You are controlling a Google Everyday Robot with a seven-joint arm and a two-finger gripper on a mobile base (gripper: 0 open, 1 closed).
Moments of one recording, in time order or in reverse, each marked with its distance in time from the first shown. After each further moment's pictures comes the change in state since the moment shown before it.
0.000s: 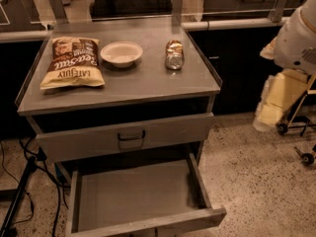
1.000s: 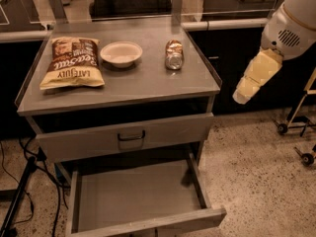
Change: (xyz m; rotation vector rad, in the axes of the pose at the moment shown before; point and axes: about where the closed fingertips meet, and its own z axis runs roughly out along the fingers) arm -0.012 -0.059 0.028 -0.037 -0.036 0.263
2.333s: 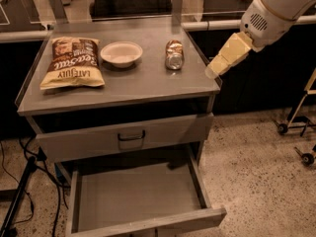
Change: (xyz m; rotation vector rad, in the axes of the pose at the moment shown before) arm -0.048 -0.026 0.015 -0.008 -0.060 0.273
